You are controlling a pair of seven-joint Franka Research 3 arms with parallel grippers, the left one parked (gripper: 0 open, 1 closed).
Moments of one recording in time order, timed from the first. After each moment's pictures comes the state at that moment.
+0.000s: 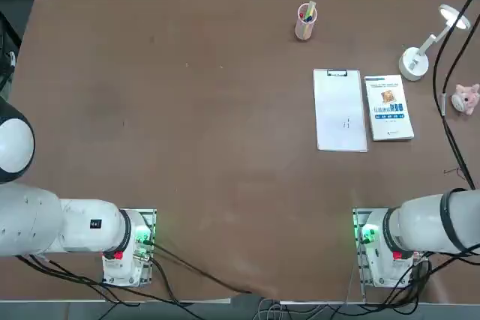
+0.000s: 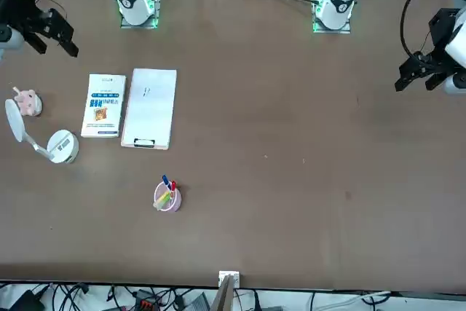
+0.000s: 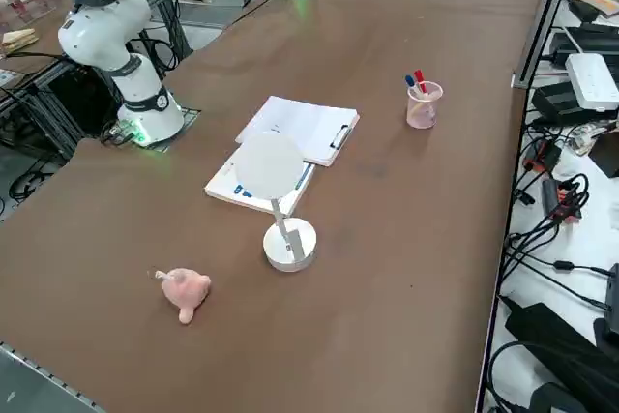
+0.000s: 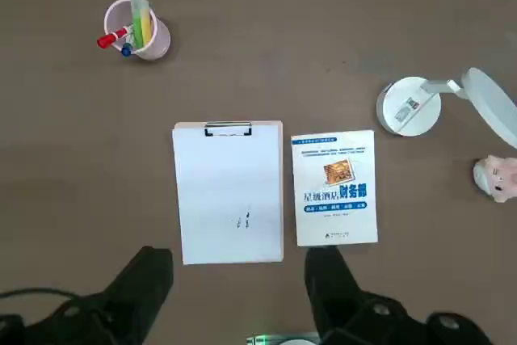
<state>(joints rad) 0.03 -0.07 0.11 -1.51 -0.02 1.45 0.21</state>
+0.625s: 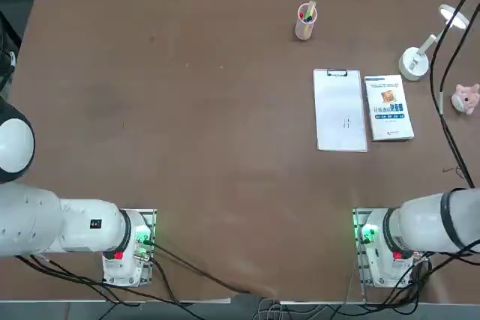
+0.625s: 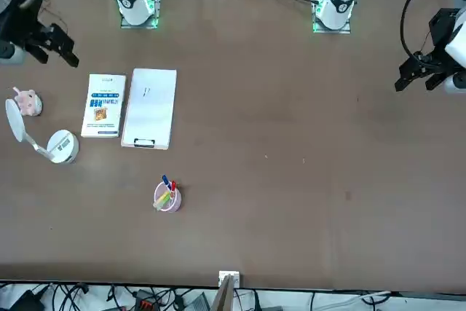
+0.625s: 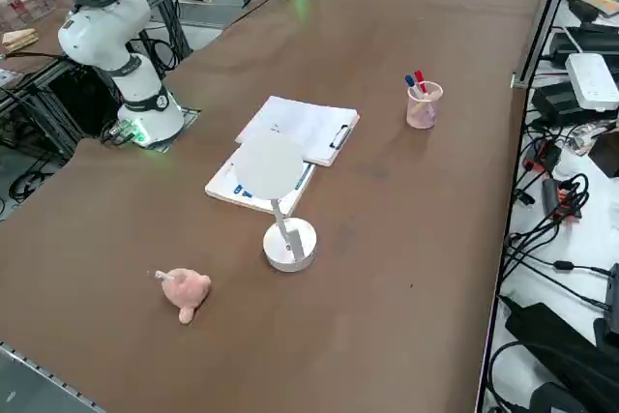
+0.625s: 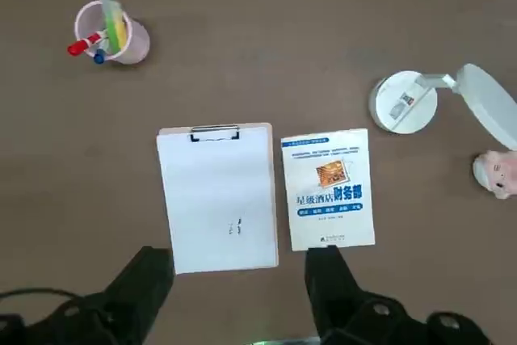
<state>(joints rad) 0.03 -0.02 0.05 -1.52 -0.02 1.48 0.20</state>
